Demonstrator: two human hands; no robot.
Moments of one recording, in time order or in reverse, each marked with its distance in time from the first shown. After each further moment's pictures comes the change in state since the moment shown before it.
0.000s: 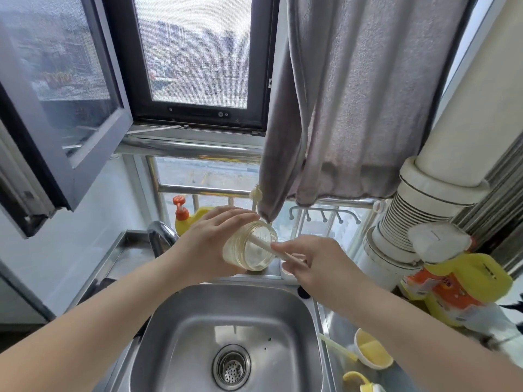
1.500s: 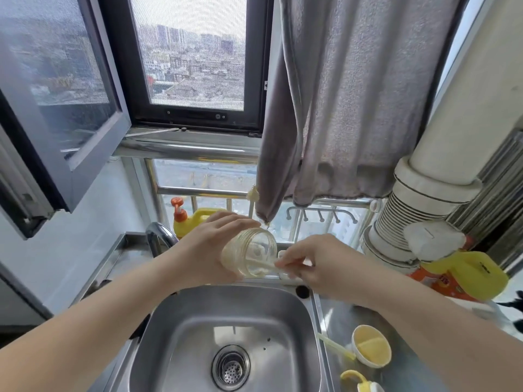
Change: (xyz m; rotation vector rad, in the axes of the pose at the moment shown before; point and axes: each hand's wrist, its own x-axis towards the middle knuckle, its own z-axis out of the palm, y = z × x) left_hand 0.000 0.007 -0.002 -0.053 -0.093 0.003; right_hand -0.003 -0.011 -0.027 -0.135 -0.183 -0.005
